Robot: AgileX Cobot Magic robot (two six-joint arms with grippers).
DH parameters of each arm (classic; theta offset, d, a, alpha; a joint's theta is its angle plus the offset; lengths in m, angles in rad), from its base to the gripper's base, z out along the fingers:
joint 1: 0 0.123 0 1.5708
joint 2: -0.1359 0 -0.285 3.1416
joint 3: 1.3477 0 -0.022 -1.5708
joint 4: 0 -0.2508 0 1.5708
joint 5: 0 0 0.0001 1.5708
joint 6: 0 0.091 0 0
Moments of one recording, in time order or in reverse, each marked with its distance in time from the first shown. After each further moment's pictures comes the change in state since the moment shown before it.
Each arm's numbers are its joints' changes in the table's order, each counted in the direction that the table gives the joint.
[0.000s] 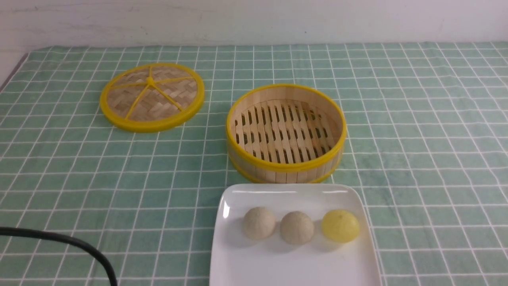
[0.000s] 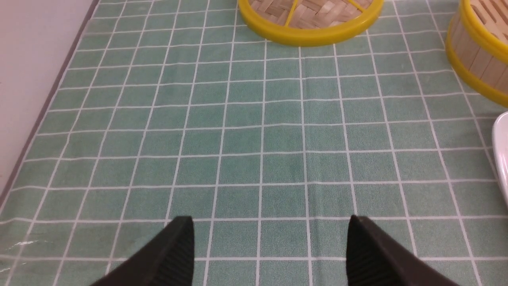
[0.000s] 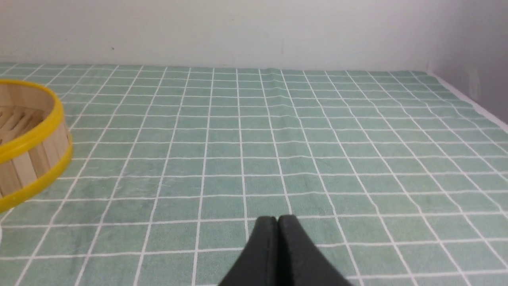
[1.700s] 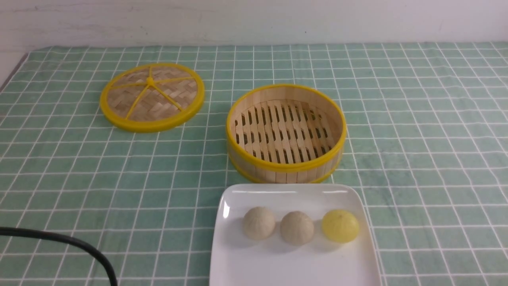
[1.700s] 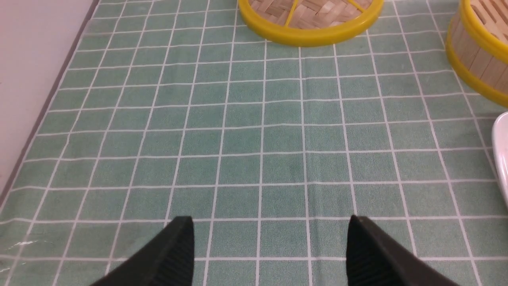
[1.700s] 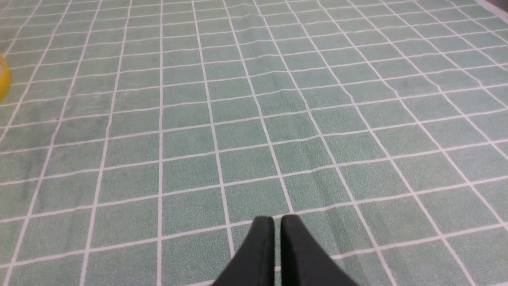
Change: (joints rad) right arm -0.036 0.017 0.070 0.023 0.147 0.091; left arm 0.000 0.000 0.000 0.000 0.000 0.000
